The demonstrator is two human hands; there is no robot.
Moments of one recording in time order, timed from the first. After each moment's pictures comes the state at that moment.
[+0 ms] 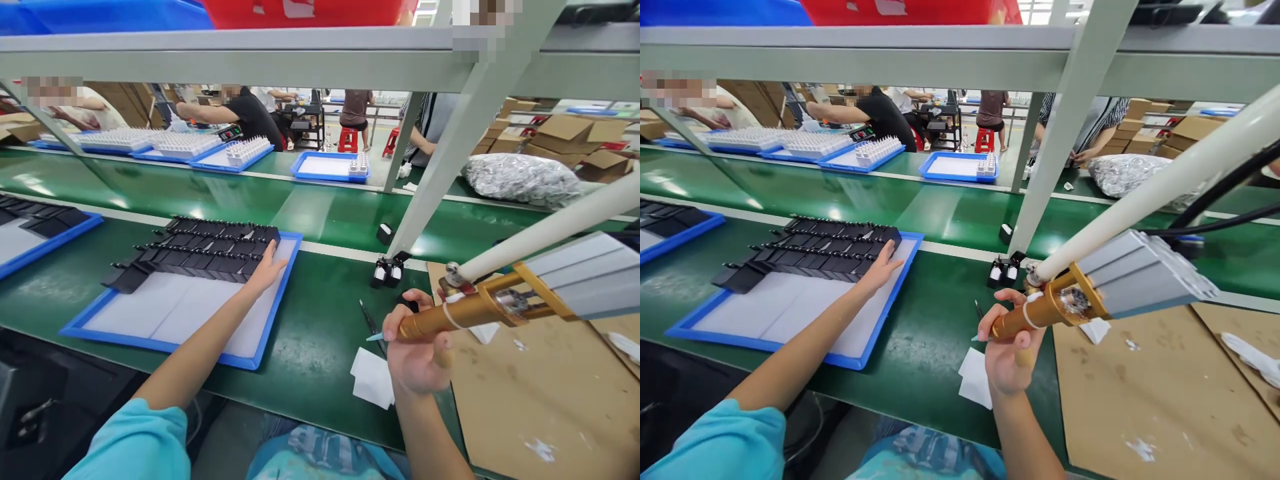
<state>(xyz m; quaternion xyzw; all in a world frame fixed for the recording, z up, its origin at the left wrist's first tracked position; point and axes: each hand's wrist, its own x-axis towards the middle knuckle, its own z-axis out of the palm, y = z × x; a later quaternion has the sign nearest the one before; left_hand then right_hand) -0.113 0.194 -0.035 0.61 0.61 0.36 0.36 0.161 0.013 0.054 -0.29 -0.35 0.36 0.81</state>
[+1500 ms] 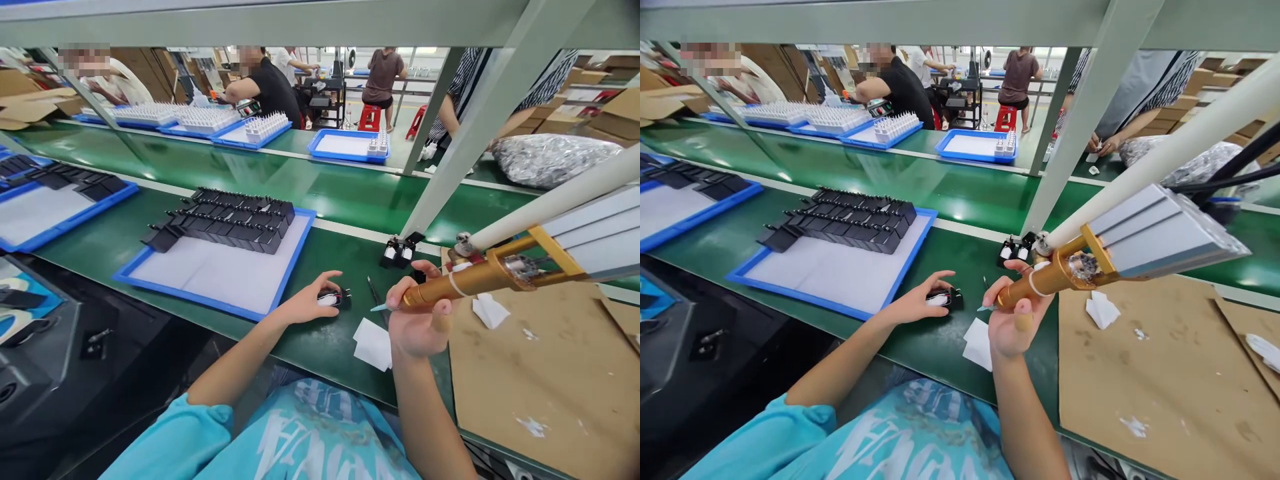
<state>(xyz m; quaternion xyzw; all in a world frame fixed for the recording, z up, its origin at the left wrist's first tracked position) -0.037 0.053 -0.011 0.70 0.43 0.22 0.53 0.163 0.015 0.054 -0.29 -0.38 0.34 0.81</state>
